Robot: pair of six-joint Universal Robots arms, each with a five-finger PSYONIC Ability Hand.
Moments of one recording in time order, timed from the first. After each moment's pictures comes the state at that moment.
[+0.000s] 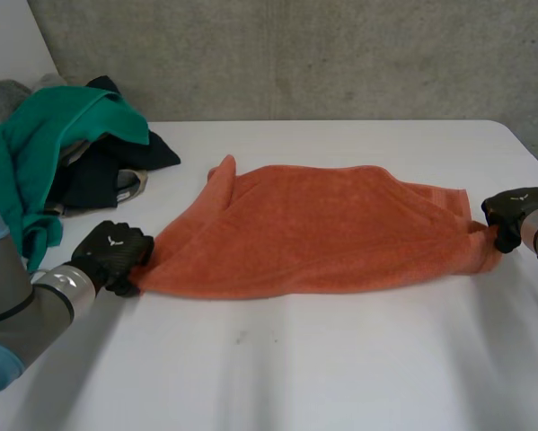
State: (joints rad) left arm 4.62 -2.02 -1.81 3.42 -1.23 3.77; right arm 1.60 -0.94 1.27 0.16 1.53 2.60; left_hand 0.80 0.76 0.76 0.76 0.58; right_hand 1.11 1.18 1.19 1.20 0.99
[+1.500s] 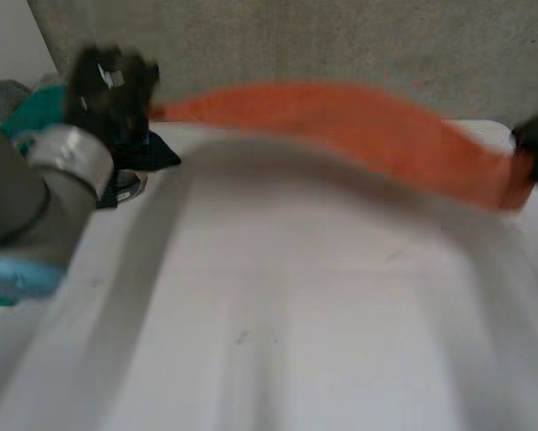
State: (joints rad) left arm 4.32 -1.82 -1.48 3.46 -1.54 3.63; right arm 1.62 -1.02 0.91 0.54 1.53 2.53; left_hand 1.14 1.20 1.19 1.20 0.98; right_hand 1.11 1.18 1.19 1.20 0.99
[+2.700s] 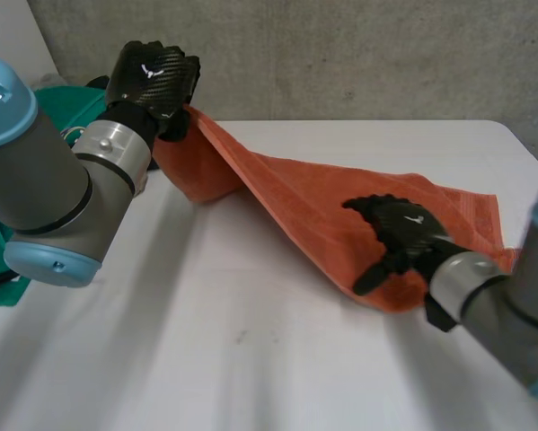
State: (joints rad) left arm 4.24 -1.92 -1.29 3.40 -1.54 3.54; right arm 1.96 -1.27 1.72 -0.15 1.33 3.20; left_hand 1.14 1.20 1.19 1.20 0.98; right_hand 0.24 0.22 0.22 0.22 0.04
